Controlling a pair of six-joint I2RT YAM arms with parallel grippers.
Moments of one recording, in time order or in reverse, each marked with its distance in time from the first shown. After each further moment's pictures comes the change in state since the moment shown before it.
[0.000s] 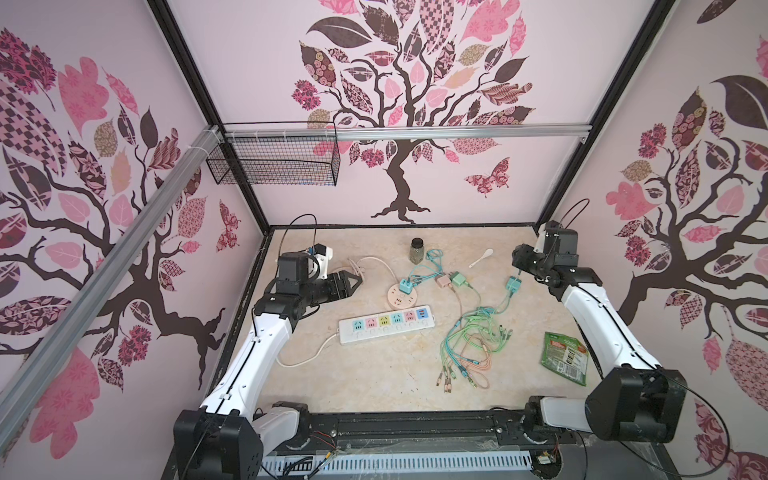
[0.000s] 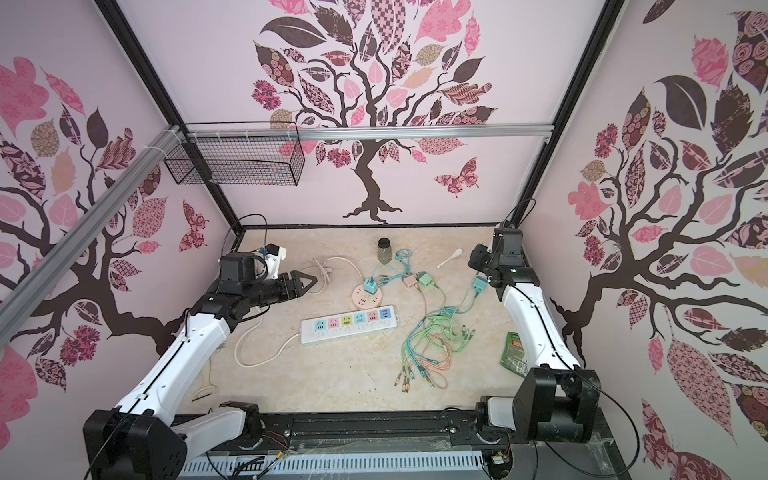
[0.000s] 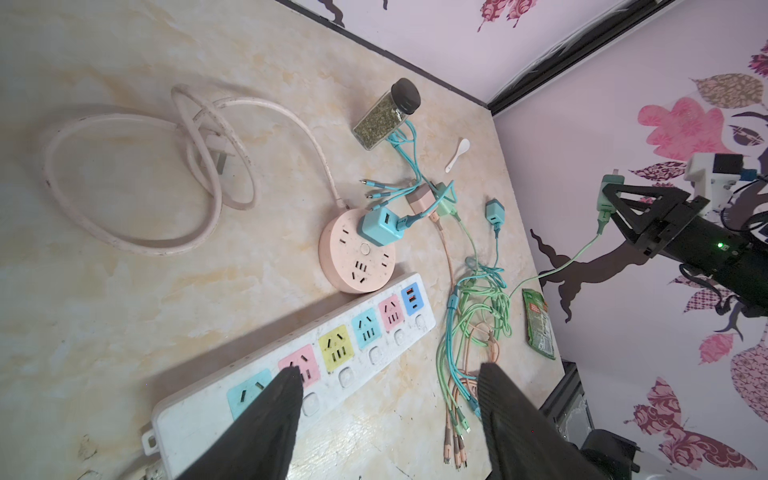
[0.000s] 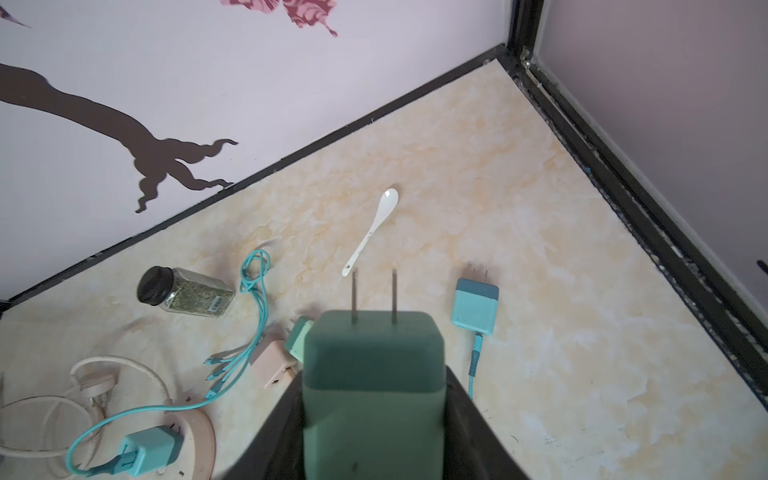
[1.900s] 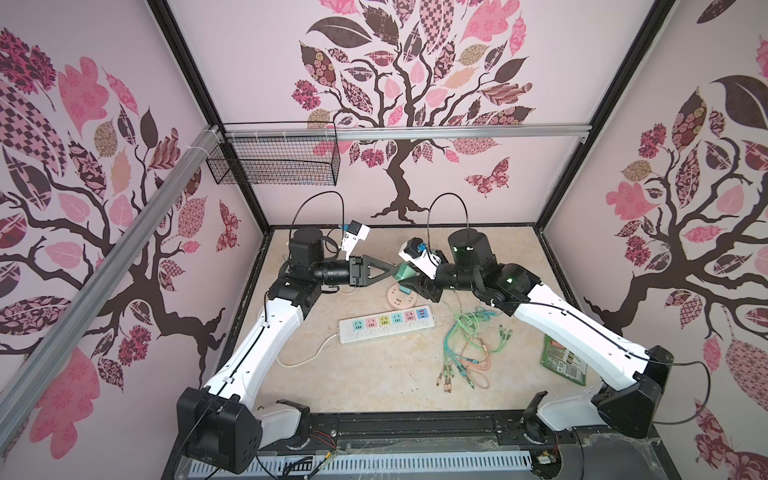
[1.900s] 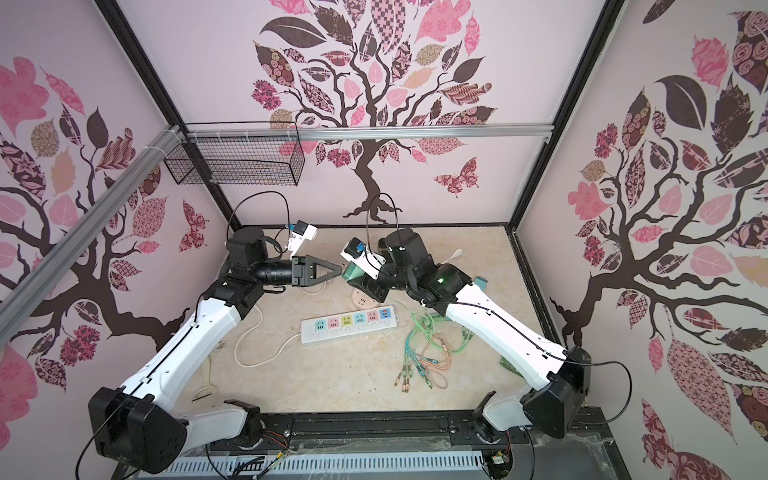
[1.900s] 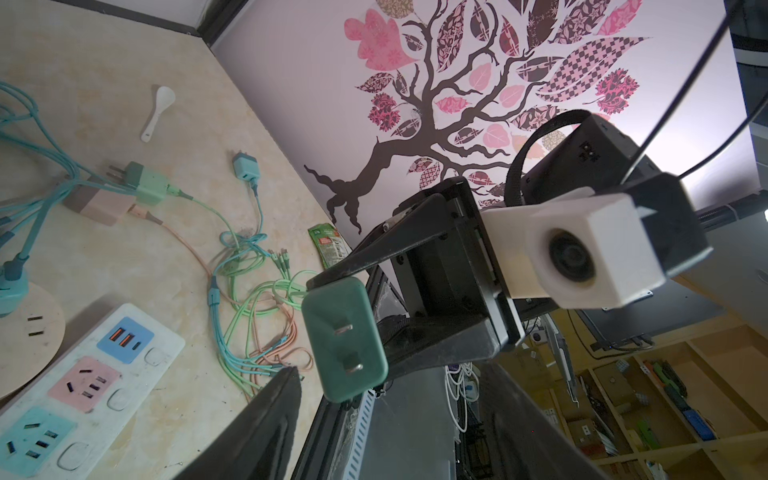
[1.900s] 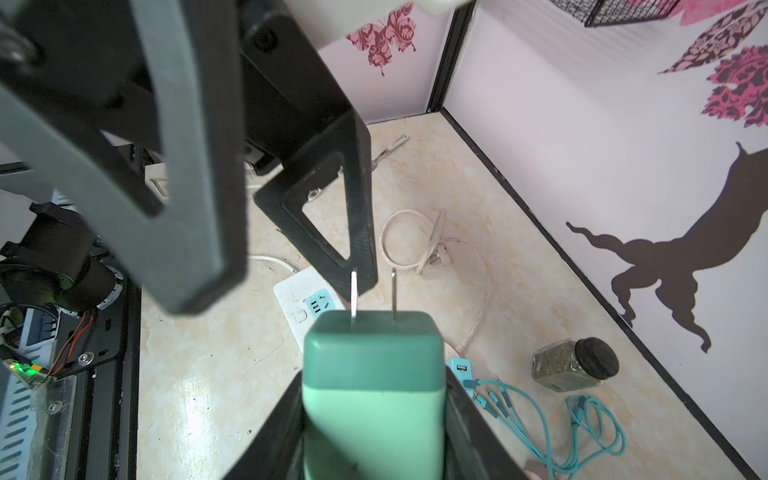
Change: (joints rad) left arm -0.150 0.104 0.161 0.320 0.586 -0.256; right arm 0.821 0.089 0.269 -0.067 -0.240 -0.693
